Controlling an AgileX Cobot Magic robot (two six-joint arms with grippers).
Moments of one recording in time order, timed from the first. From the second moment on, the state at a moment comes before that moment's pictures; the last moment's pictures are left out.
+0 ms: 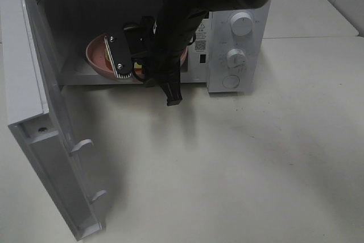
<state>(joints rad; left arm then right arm) 0.05 0.00 -0.50 -0.08 1.05 0.05 0.68 2.15 -1.66 0.01 0.61 -1.26</state>
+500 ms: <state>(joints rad) 0.05 0.00 -0.50 -0.08 1.05 0.05 0.70 1.92 -1.37 0.00 0.52 -1.32</state>
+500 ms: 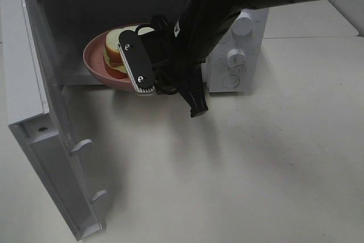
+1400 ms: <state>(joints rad) 0.05 0.00 -0.50 -0.08 1.05 0.05 0.69 1.53 -0.94 -0.02 0.46 -1.35</state>
